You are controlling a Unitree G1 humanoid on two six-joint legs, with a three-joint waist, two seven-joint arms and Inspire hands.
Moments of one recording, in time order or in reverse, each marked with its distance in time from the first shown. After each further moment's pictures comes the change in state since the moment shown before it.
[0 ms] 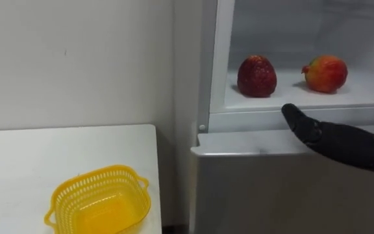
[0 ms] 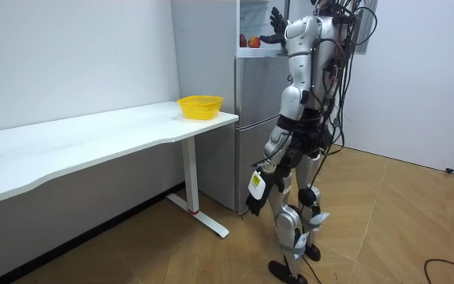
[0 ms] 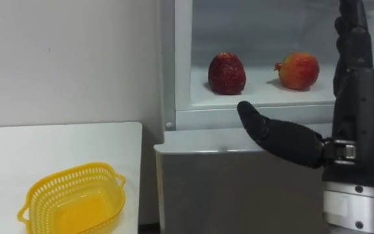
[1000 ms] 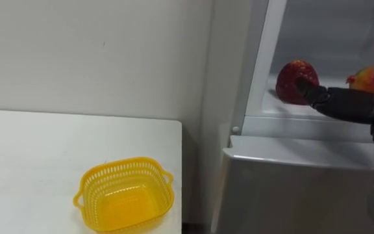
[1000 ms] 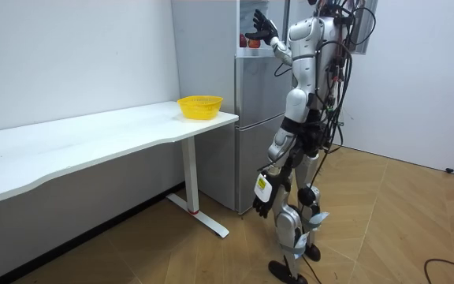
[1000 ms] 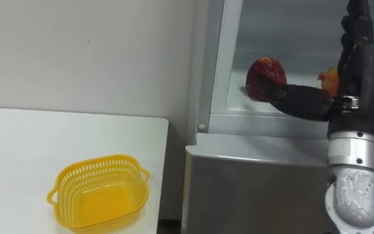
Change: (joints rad) left arm -0.029 0.010 0.009 -0.022 0.062 0.026 -0.077; right arm -0.255 -0.115 -0.015 0.335 0.195 0.048 0.009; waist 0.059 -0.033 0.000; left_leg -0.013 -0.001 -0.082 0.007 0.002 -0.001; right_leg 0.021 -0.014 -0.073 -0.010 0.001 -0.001
